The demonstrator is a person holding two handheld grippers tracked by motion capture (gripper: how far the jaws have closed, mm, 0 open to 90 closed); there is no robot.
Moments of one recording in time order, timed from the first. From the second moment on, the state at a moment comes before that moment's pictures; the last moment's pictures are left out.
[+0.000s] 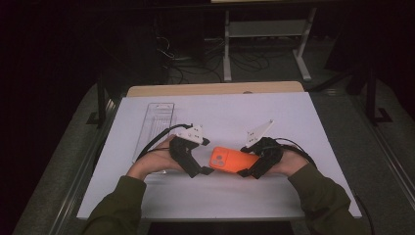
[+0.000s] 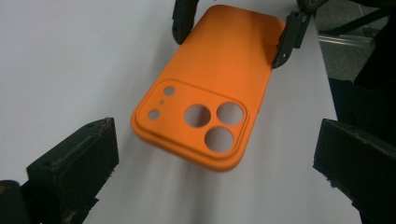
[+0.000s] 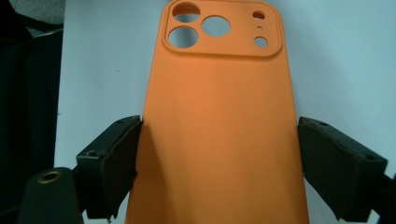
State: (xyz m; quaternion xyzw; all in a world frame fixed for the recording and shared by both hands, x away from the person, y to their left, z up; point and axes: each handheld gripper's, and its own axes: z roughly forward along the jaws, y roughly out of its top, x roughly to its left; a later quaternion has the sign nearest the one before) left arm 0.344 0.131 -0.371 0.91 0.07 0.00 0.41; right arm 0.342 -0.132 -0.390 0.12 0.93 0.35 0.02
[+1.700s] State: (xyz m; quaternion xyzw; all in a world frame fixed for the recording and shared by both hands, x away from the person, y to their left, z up) left arm 0.332 0.096 -0.392 0.95 -0.01 -0.01 0.32; right arm 0.323 -0.089 -0.382 0.04 0.94 0.35 0.02
